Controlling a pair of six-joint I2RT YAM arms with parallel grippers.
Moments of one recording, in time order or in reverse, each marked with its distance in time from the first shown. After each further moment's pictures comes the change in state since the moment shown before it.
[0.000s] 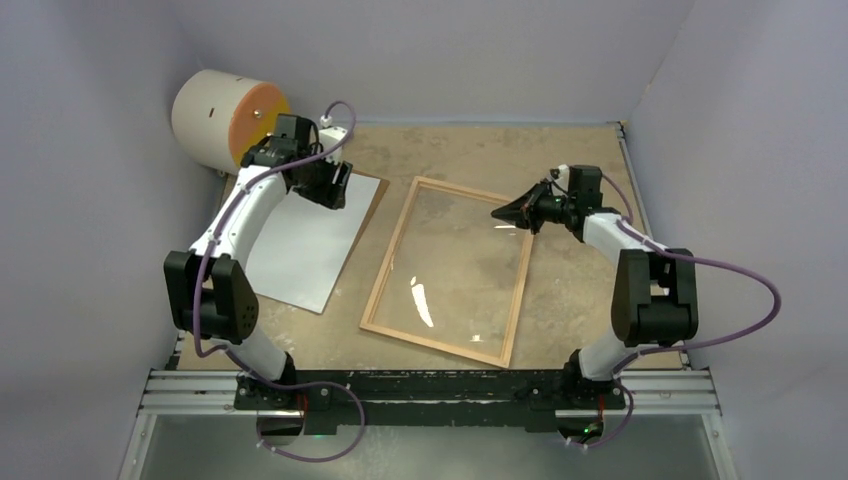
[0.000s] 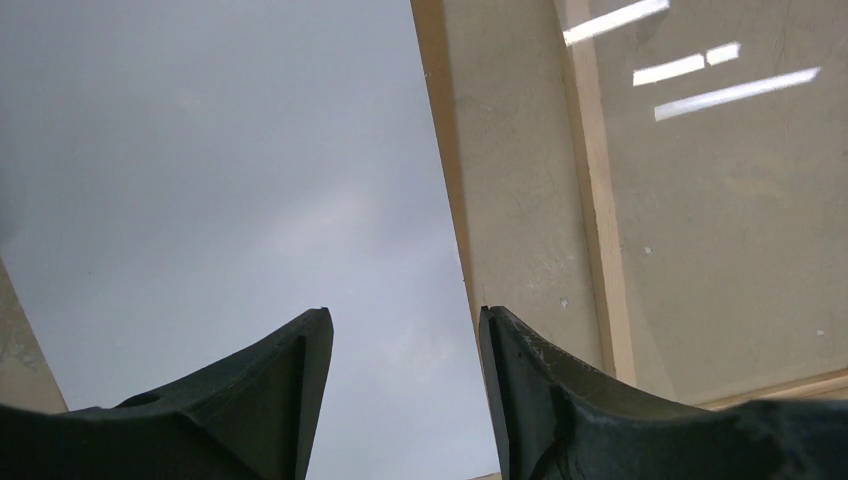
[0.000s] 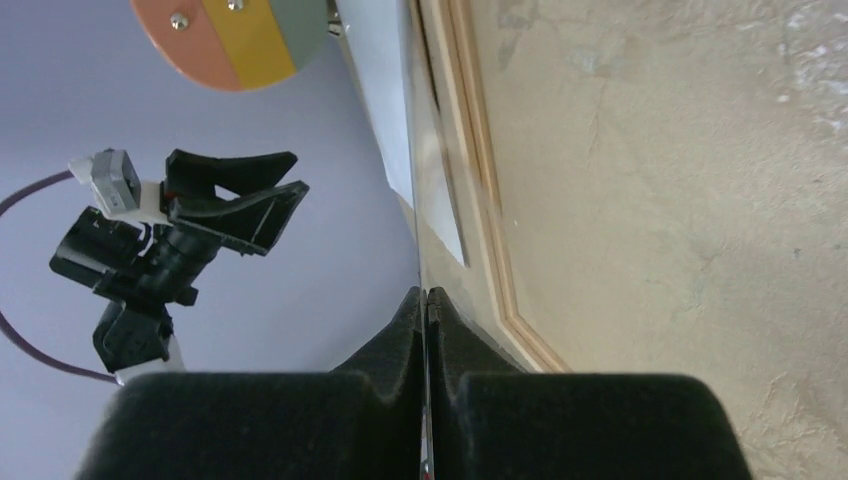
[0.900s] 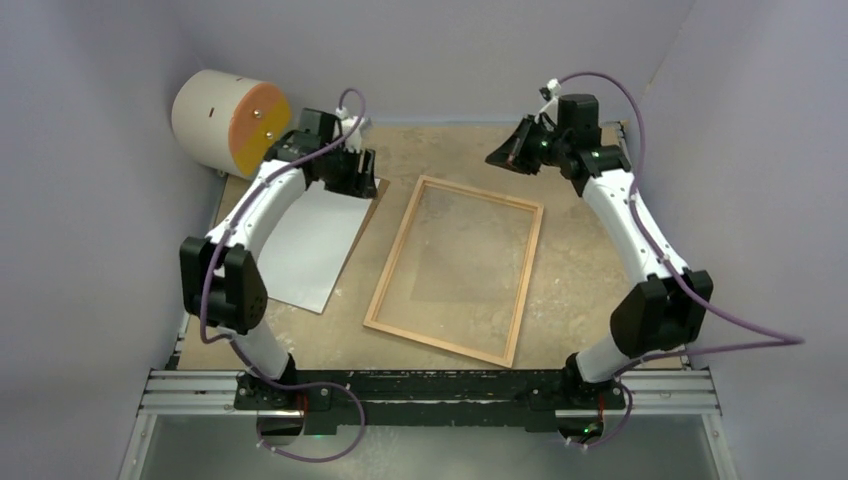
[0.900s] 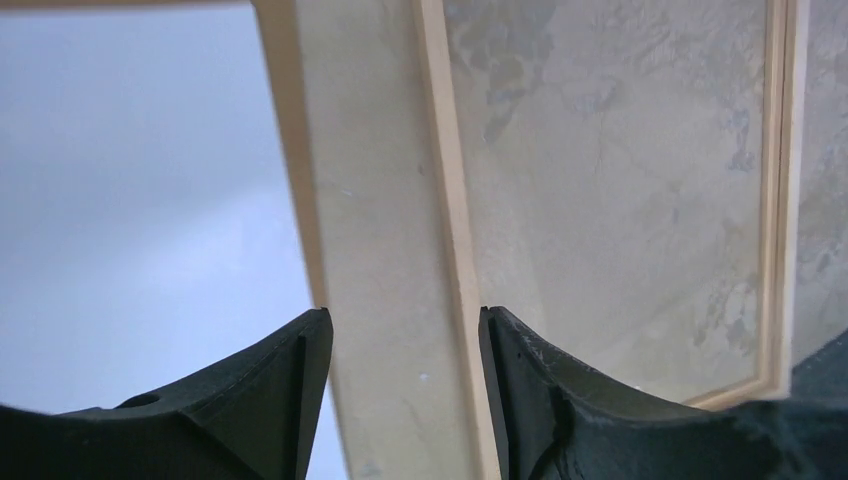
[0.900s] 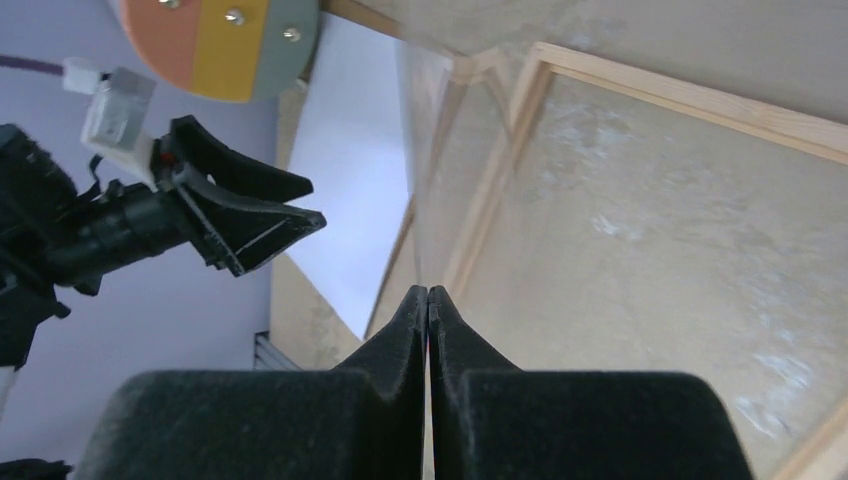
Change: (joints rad) left arm -0.120 0.113 0.020 0.108 0.116 -0.329; right arm 0.165 -0.074 0.544 -0.477 0.398 -0.444
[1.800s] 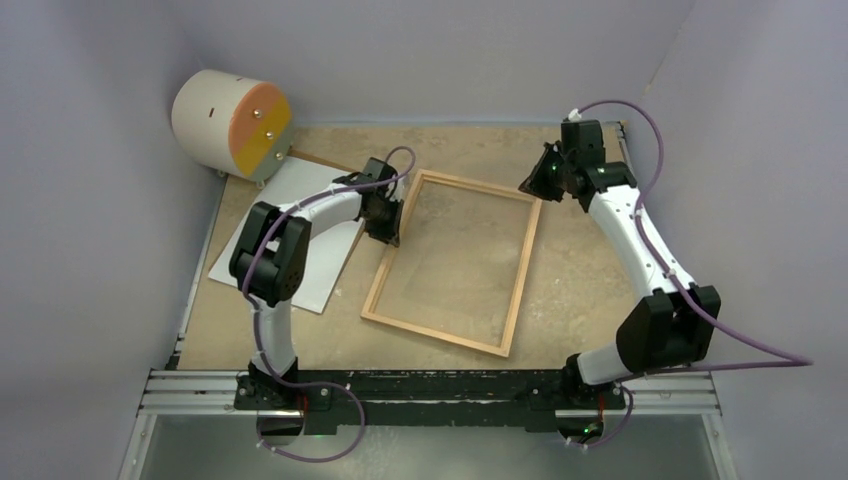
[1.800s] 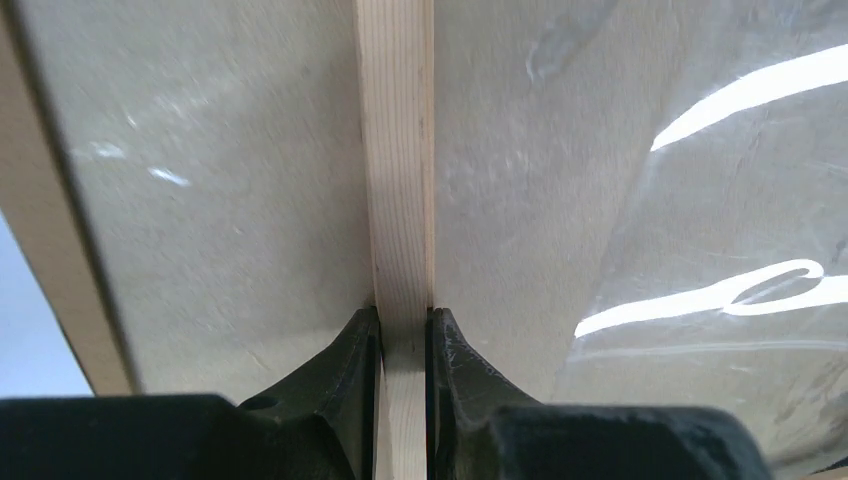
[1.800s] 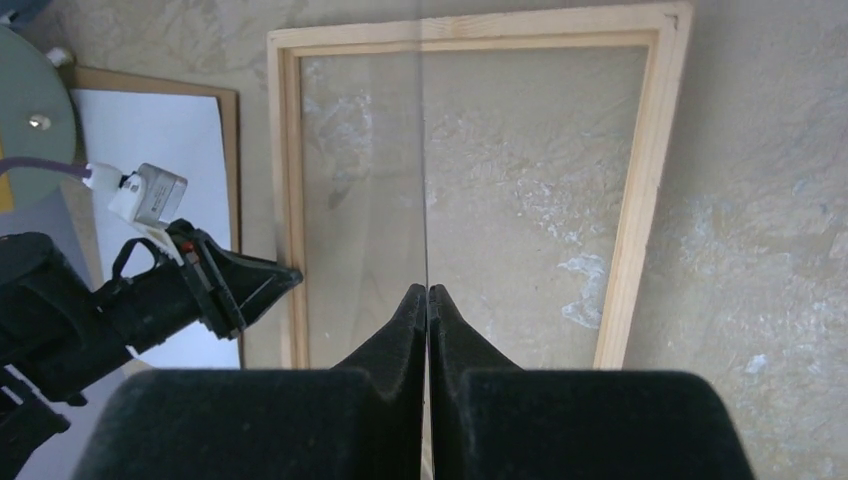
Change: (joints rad) left arm -0.172 0.247 -0.128 0.182 -0.159 -0.161; right arm -0.018 -0.047 -0.075 -0.171 0.375 0.002
